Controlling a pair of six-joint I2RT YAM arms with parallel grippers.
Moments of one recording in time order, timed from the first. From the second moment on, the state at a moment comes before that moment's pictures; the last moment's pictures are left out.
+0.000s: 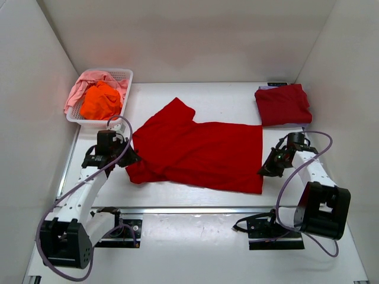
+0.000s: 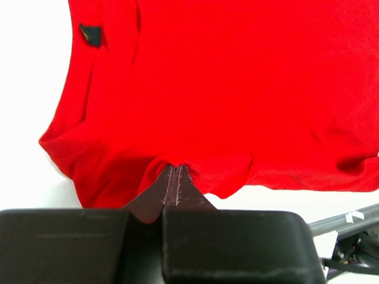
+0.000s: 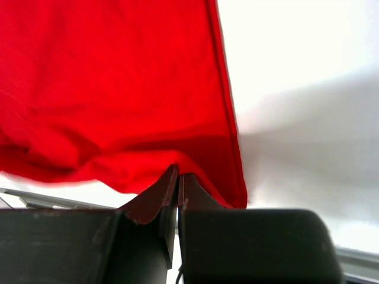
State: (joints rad) left arm -0.08 0.99 0.67 -0.50 0.27 -0.42; right arm -0.23 1.25 0.69 -0.74 -0.41 0.30
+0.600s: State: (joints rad) left arm -0.07 1.19 0.73 -0.41 0.22 -0.37; right arm -0.23 1.42 0.74 -0.63 -0.42 0.27
